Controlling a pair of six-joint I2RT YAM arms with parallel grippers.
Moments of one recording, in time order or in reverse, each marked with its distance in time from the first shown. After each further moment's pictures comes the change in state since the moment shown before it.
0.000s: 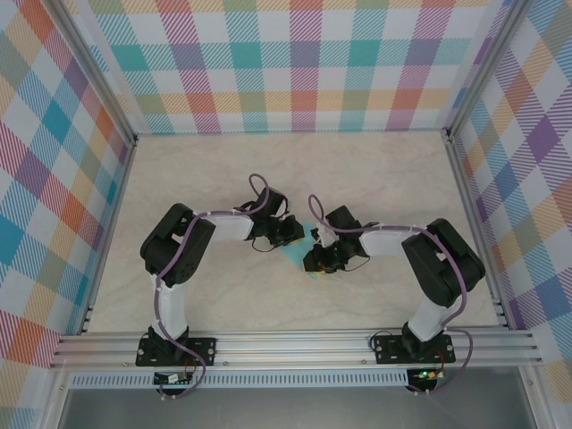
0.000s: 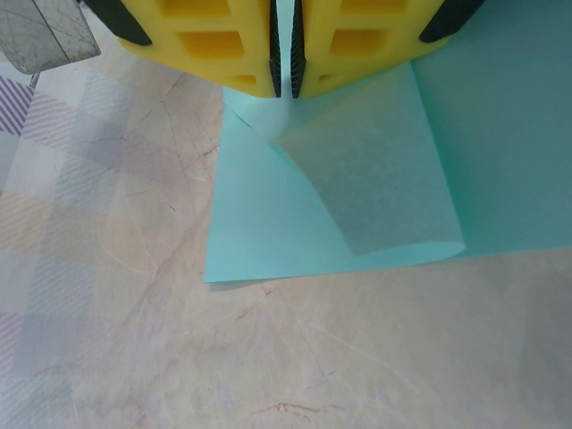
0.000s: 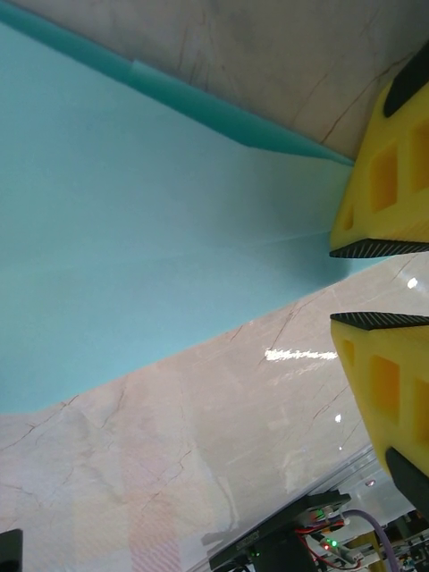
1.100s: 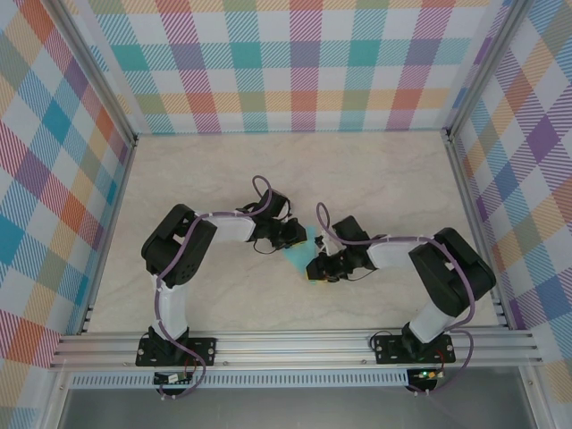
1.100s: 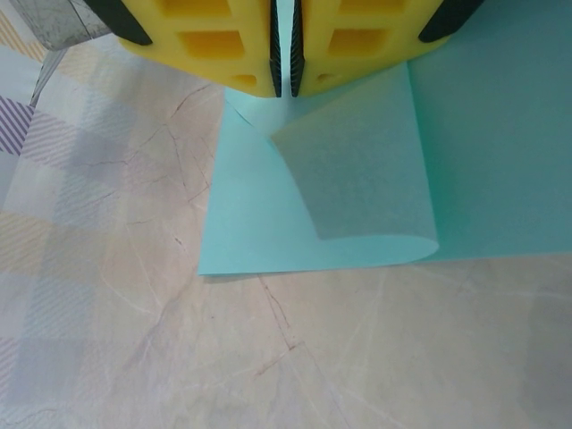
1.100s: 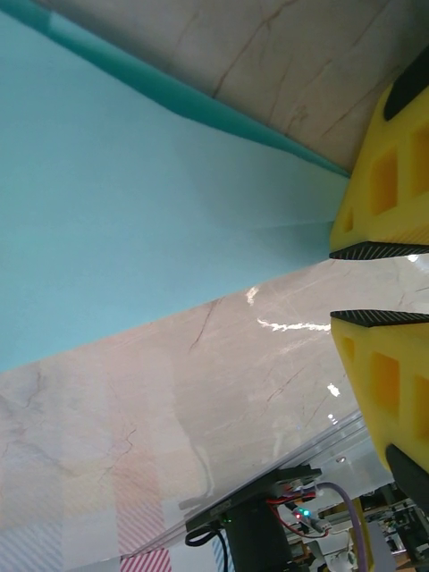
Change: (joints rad) left arm -0.012 0.000 0.000 -0.011 0.019 0.004; right arm 0.005 -0.089 -0.157 0.147 -0.078 0.066
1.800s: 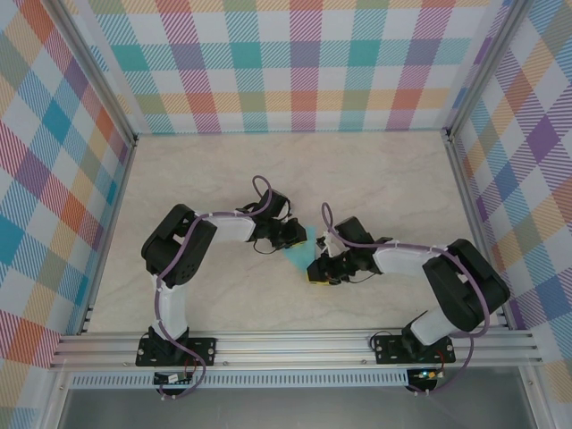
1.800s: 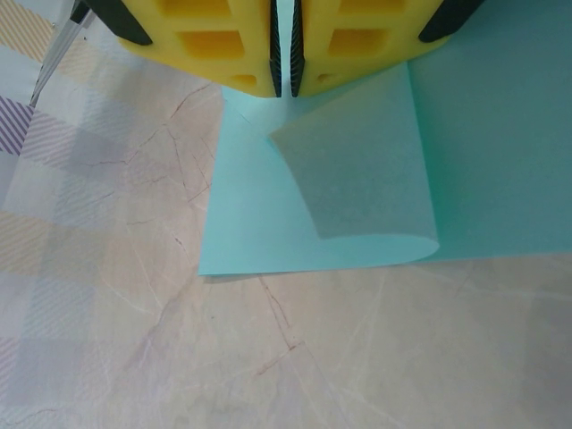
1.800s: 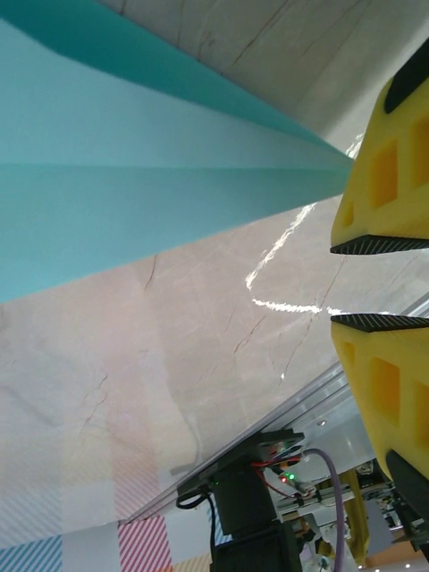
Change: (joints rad) left arm -0.001 0.000 0.000 0.000 0.000 0.000; right arm 0.013 -0.115 -0.015 -0.045 -0.012 0.069
